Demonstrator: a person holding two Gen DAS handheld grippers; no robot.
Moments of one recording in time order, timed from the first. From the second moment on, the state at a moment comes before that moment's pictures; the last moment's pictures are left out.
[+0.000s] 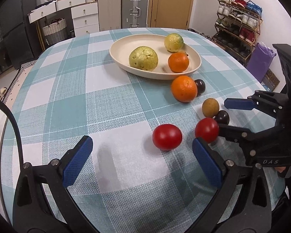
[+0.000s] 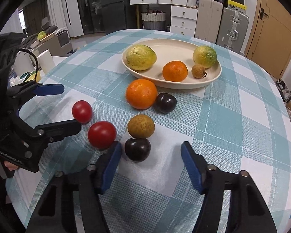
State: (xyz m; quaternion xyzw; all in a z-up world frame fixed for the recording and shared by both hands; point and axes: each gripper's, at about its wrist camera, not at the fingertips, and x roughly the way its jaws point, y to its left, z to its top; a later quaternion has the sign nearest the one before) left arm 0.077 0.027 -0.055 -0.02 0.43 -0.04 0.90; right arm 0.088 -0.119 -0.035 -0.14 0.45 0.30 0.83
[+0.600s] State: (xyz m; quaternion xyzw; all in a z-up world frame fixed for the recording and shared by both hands) left arm 0.086 0.021 -0.060 -0.02 0.45 -0.04 0.89; right arm 0.085 -0.126 -0.032 -0.09 0.45 0.35 0.82
